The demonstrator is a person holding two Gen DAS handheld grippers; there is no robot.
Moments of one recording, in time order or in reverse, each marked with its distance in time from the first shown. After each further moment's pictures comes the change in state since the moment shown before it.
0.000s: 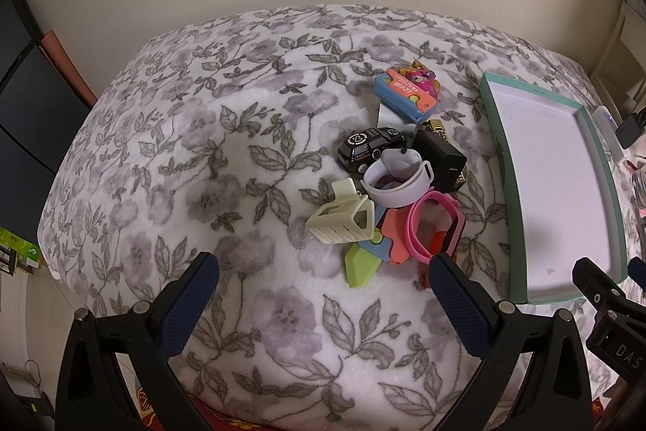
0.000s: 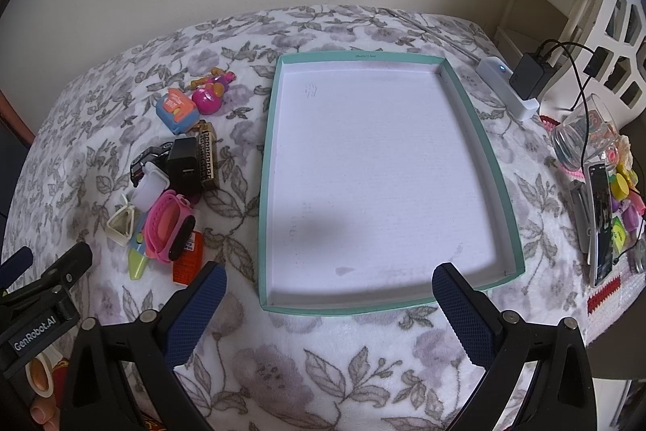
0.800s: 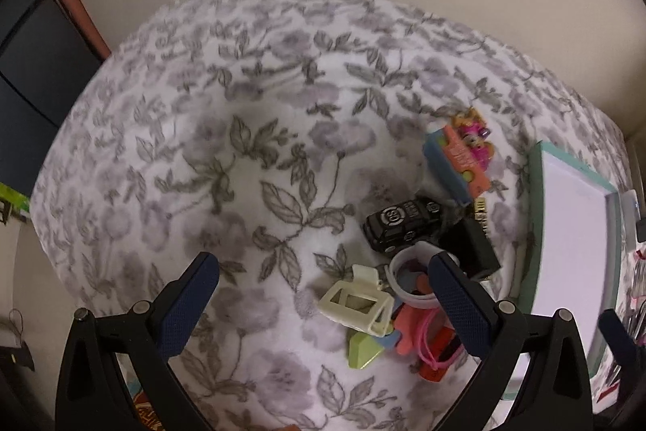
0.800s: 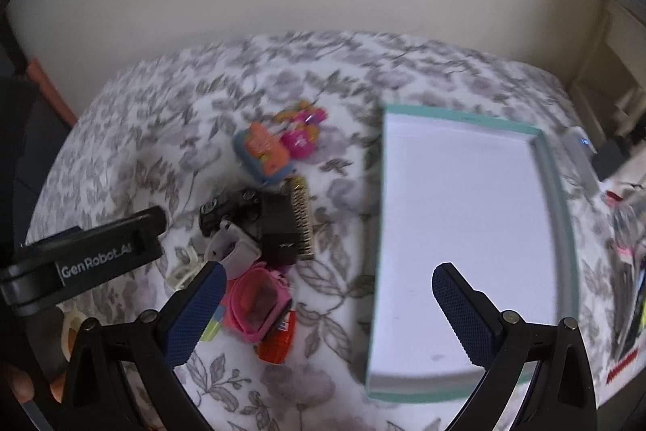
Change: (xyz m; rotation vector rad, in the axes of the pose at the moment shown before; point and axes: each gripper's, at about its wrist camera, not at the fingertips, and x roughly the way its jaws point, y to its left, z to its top) left arm 0.046 0.031 0.074 -0.182 0.147 0.008; right arm 0.025 0.086 0.055 -0.155 -0.015 0.134
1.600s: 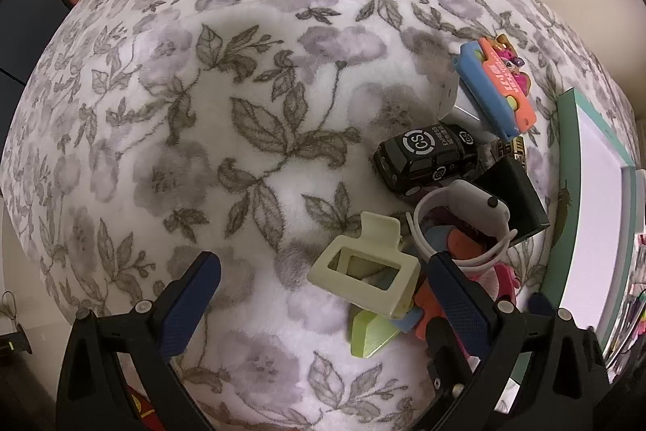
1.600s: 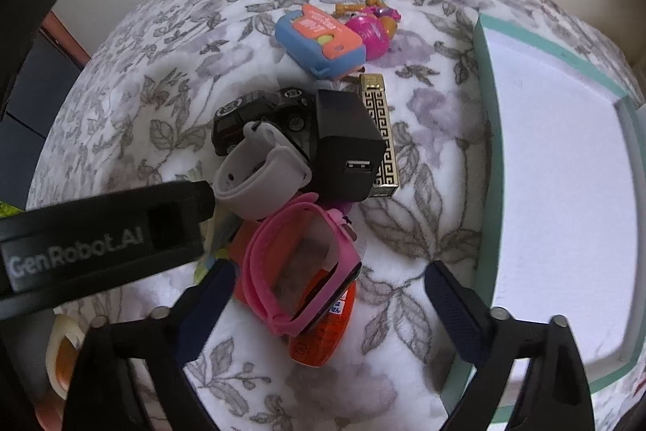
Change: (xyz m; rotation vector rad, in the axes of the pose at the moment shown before) left arm 0.055 -0.004 -0.022 -0.009 0.195 -0.056; right arm 0.078 0.032 -0.036 -0.060 0.174 0.106
